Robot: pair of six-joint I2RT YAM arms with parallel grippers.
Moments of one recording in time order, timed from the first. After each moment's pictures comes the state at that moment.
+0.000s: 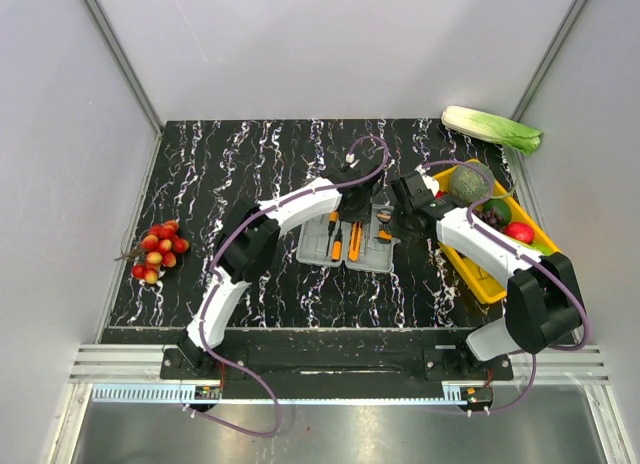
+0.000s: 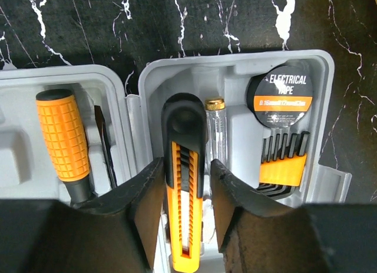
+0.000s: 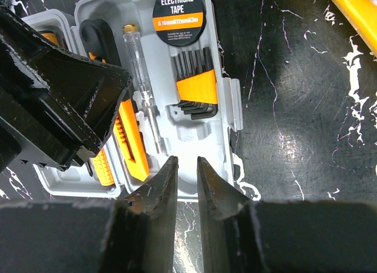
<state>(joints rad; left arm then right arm) -0.79 2.27 1.90 -0.70 -0.13 -0.62 0.48 1.46 1.03 -0.56 0.16 0.83</state>
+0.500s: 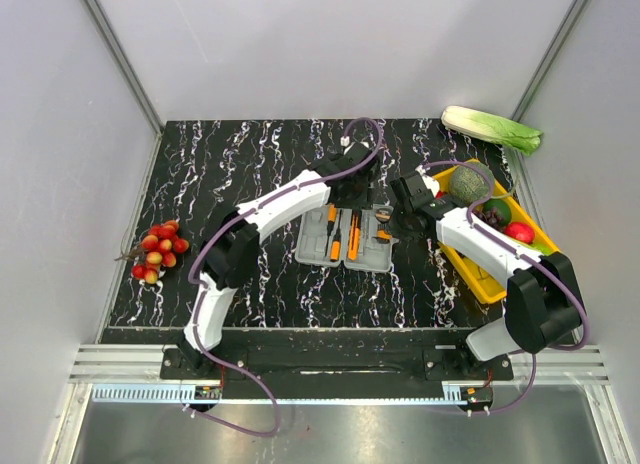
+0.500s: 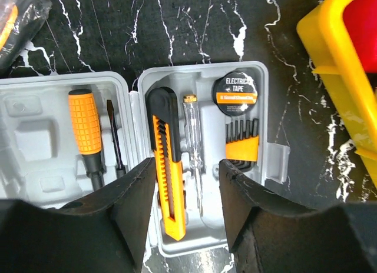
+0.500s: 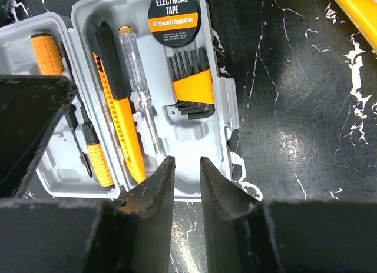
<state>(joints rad) -0.79 2.15 1.90 -0.72 -0.14 -0.62 0.48 1.47 1.03 -0.56 0.16 0.84</state>
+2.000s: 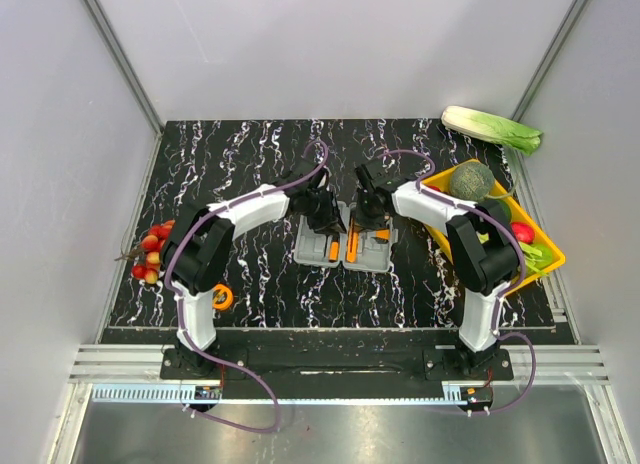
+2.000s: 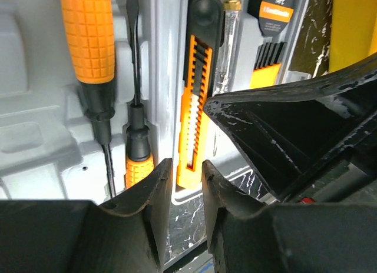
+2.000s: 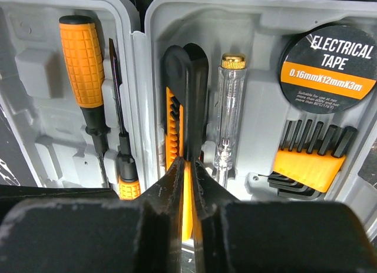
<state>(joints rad) -0.60 1.93 1.36 -0.41 0.36 -0.77 0.54 1.91 1.33 -0.52 -0.03 0.67</state>
